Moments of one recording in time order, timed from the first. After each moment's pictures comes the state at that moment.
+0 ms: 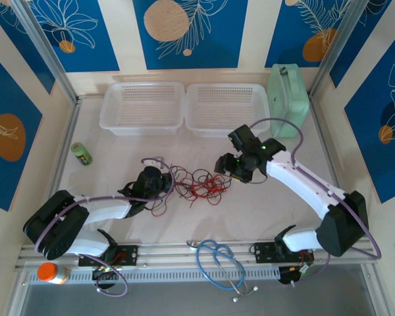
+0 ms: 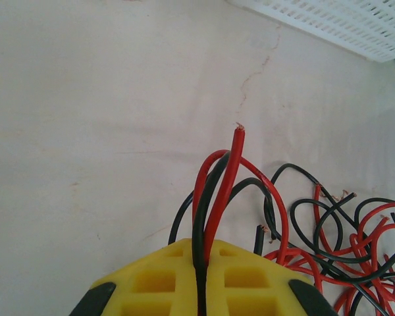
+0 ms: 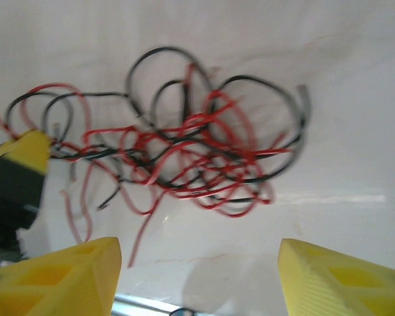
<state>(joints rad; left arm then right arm) -0.70 1.36 0.39 0.38 -0.11 -0.71 0.60 1.37 1.15 -0.95 -0.21 0.85</state>
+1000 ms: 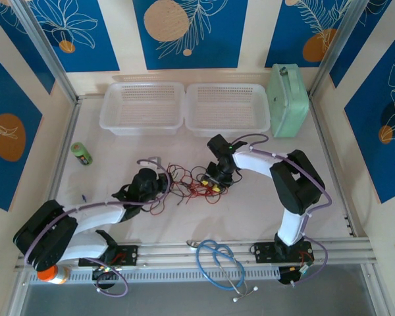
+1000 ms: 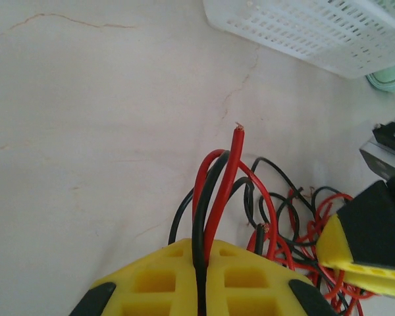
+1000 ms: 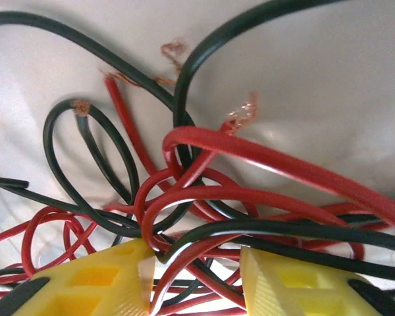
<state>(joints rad) -0.70 1.23 0.35 0.36 -0.12 -0.71 0.60 1.81 1.12 -0.69 -0.34 1.06</state>
